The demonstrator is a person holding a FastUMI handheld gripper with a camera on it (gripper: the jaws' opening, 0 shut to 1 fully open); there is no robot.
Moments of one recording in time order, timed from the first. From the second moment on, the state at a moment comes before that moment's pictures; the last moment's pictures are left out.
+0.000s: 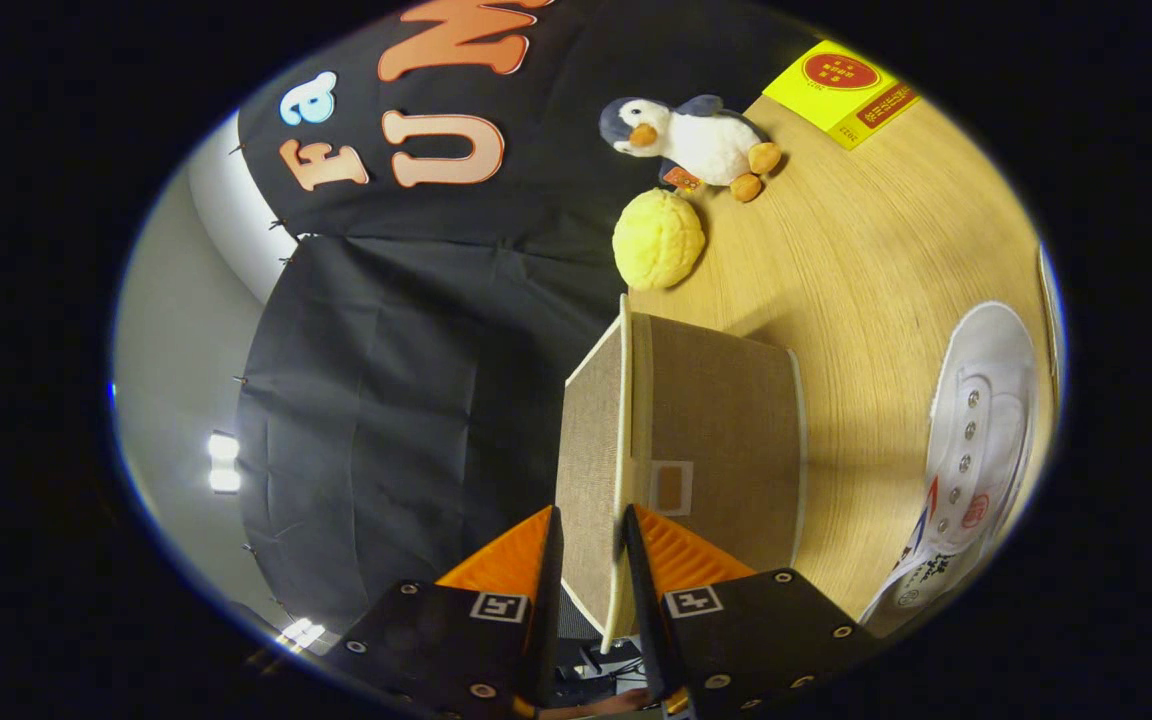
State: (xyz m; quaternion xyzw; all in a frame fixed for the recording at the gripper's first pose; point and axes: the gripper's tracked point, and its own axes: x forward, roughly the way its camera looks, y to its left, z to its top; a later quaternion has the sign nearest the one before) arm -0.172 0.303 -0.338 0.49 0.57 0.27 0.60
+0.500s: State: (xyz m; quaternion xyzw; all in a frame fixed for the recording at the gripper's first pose) arm -0.170 0.308 -0.341 0.48 0.60 0.22 0.61
